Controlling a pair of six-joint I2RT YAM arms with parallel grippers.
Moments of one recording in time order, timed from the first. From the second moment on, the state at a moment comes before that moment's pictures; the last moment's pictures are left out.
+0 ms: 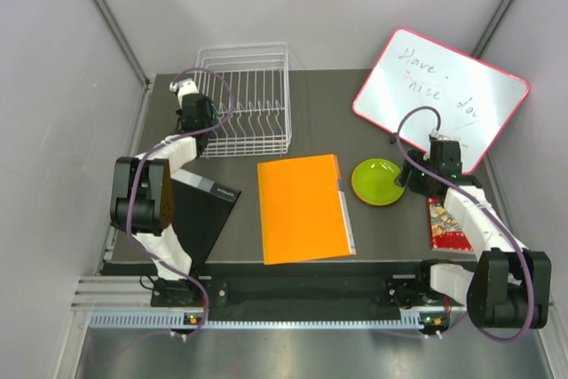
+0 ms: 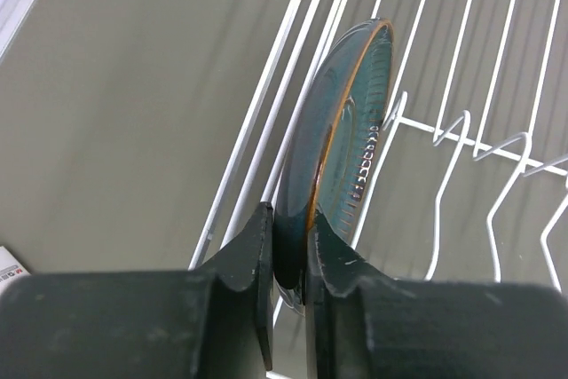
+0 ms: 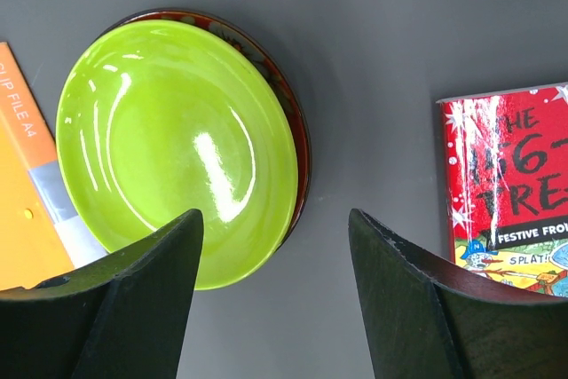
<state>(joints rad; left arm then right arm) -0.07 1.78 1.10 0.17 -0.35 -0.30 -0.02 1.13 0.66 -0.42 -0.06 0.35</state>
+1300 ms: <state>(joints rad) -0.43 1.35 0.95 0.15 -0.35 -0.47 -0.02 0.91 0.61 -0.29 -0.29 0.46</state>
